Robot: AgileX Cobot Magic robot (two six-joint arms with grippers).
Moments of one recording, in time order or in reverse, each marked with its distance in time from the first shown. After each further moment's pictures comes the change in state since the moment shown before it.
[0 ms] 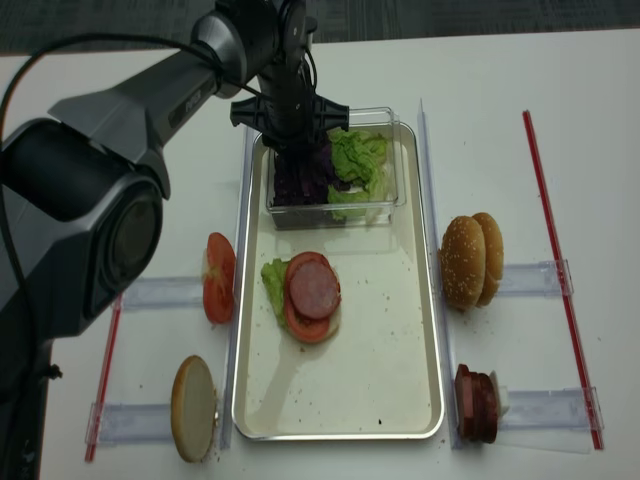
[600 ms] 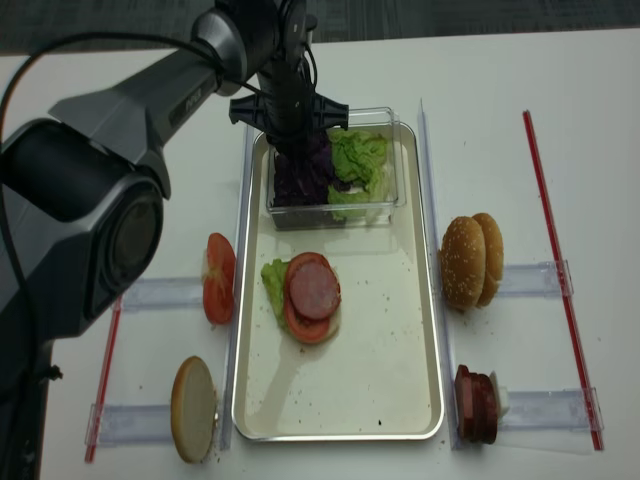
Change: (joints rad) left arm 0.000 0.002 -0.018 0.013 0.023 0.000; right arm 0.000 0.000 0.000 0.000 0.000 0.000
